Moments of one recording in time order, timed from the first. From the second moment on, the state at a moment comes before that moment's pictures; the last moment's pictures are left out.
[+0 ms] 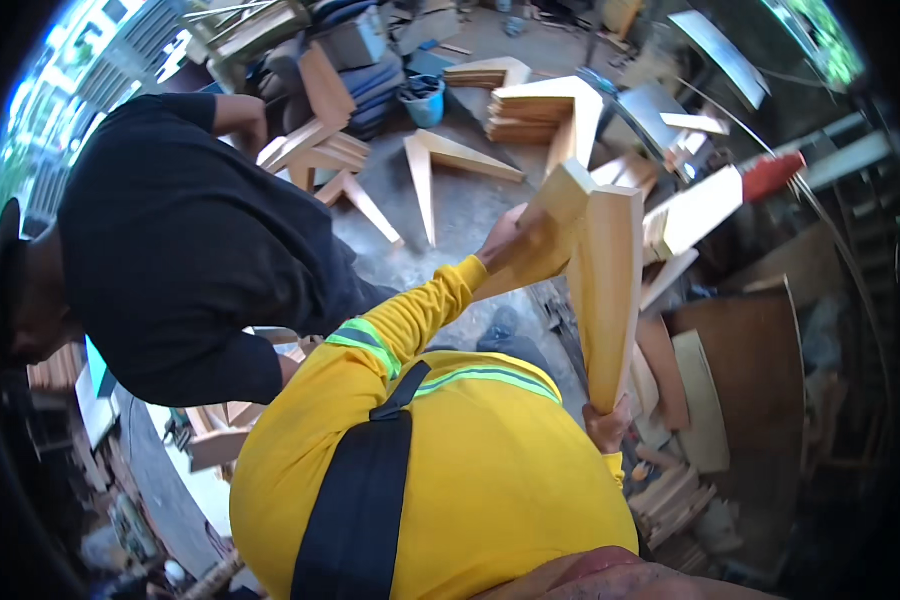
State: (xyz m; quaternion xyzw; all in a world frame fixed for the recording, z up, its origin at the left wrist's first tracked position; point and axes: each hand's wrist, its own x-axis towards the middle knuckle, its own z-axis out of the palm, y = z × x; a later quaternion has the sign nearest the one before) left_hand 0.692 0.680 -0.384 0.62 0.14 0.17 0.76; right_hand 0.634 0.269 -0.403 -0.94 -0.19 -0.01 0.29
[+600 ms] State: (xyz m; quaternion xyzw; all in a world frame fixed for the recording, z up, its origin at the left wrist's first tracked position) left_hand 0.776 0.934 -0.425 0.36 0.30 0.48 0.74; right_hand 0.936 0.597 -0.337 -0.83 -0.38 0.12 0.40
